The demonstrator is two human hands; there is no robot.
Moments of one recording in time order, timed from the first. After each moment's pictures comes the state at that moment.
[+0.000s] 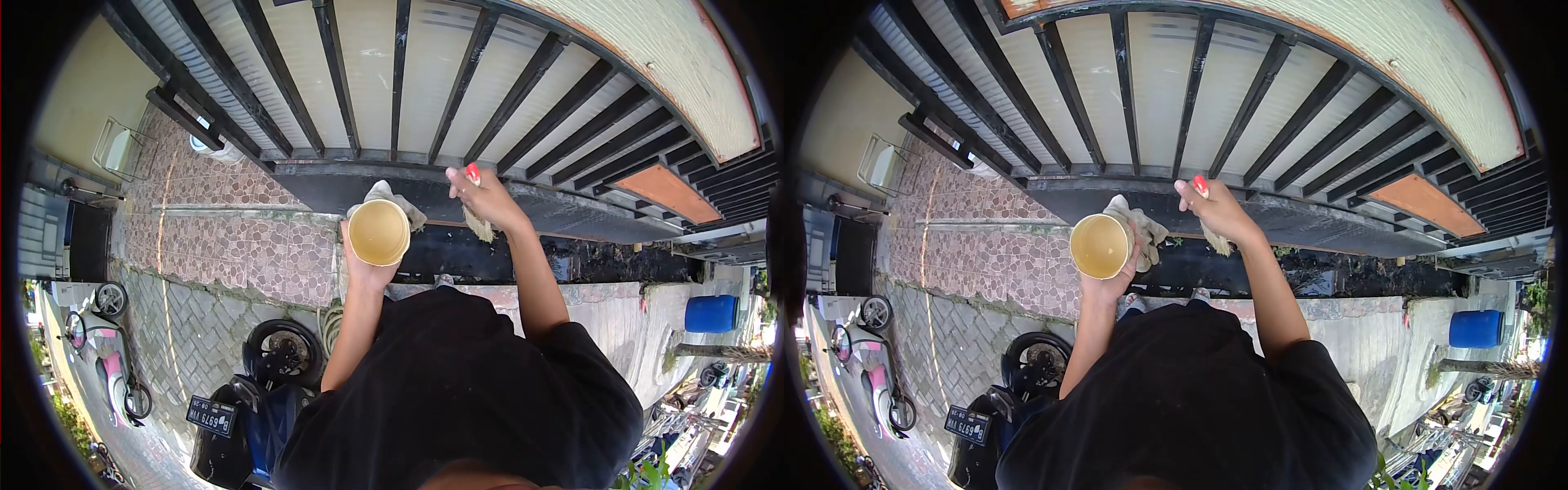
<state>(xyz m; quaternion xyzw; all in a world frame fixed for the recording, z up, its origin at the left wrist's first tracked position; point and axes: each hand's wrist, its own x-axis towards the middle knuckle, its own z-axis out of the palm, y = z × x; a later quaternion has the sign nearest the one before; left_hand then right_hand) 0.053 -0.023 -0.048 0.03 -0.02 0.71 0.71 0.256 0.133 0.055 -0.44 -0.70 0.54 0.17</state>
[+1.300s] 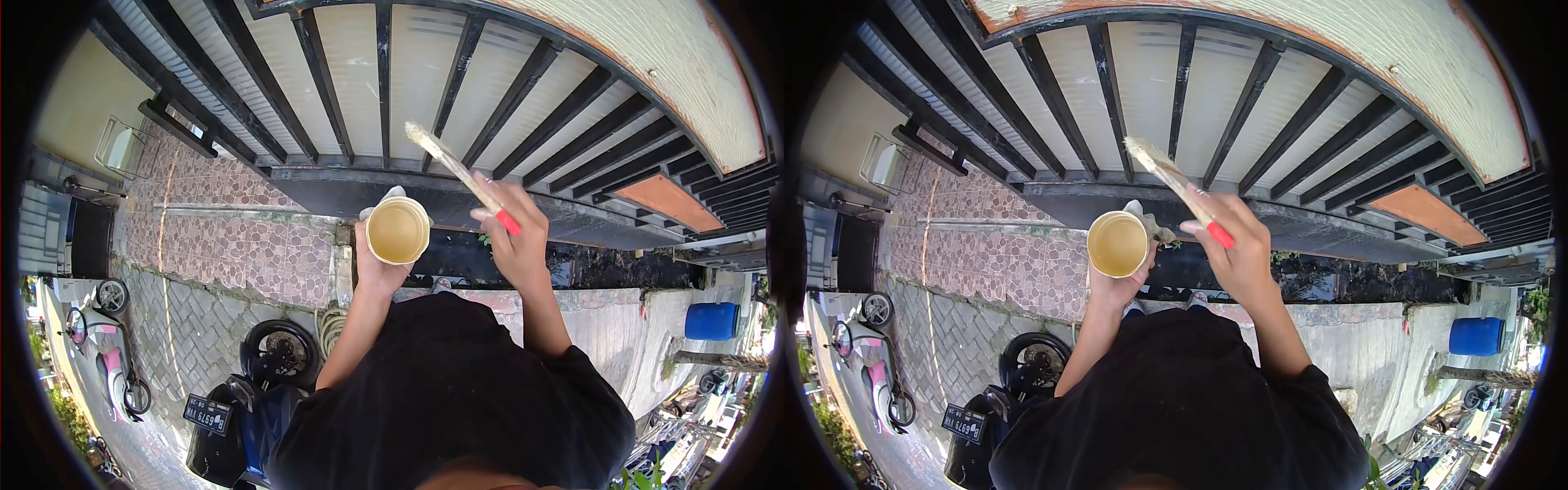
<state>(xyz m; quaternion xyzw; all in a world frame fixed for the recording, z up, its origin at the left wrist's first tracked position) 0.092 -0.001 -0.008 -0.06 0.11 0.71 0.69 0.285 0.081 0.122 -0.30 -0.79 0.25 0.46</state>
